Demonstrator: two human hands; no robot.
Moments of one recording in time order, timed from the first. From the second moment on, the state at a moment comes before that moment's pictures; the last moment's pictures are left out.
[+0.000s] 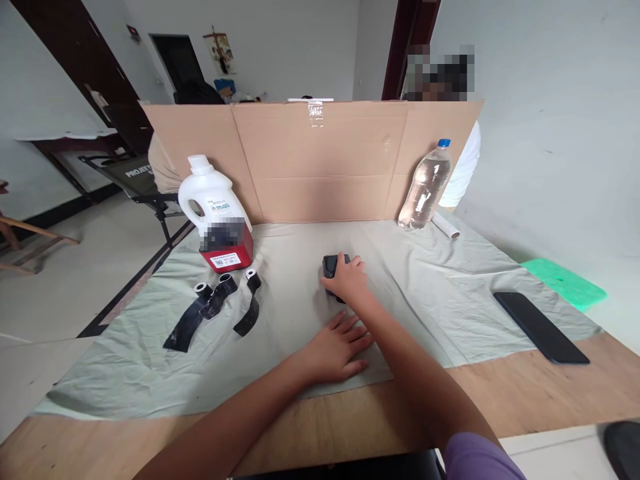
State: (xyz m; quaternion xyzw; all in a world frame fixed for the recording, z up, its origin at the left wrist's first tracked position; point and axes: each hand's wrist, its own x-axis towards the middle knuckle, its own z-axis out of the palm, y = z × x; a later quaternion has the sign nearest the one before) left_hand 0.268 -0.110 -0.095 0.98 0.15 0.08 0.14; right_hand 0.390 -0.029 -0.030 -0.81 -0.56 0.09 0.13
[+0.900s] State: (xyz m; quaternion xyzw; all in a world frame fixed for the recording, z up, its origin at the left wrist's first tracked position) left_hand 0.272 -0.126 -0.072 0.98 0.05 0.01 0.20; right_hand 0.457 0.020 -0.103 -0.52 -0.50 0.33 0.61
